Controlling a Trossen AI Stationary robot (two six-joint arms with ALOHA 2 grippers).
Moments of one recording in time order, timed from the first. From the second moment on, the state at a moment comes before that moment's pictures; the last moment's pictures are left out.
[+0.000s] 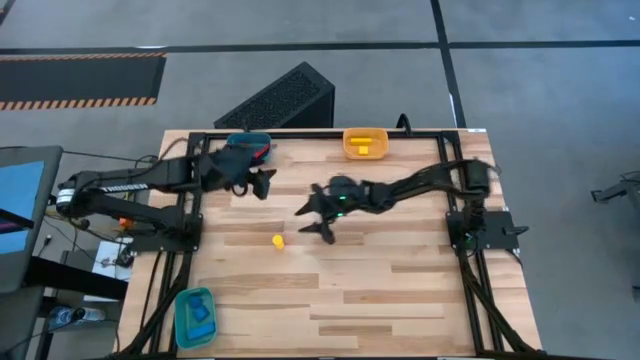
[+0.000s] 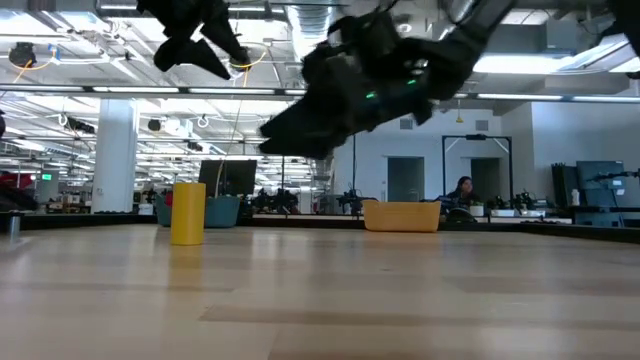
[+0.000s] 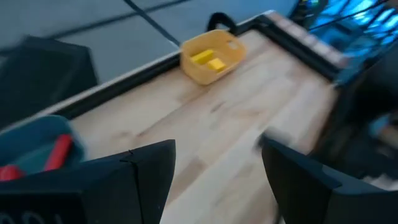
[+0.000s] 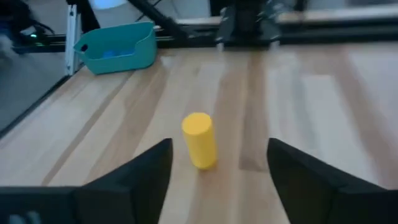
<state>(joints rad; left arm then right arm) 0.17 1.01 0.96 -0.55 -0.38 -0.54 -0.11 1.94 1.06 0.53 -0.34 0.01</state>
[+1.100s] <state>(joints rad) 0.27 1.01 1.00 -0.63 -0.13 -0.59 -0.11 2.37 1.56 0.26 -0.52 0.05</state>
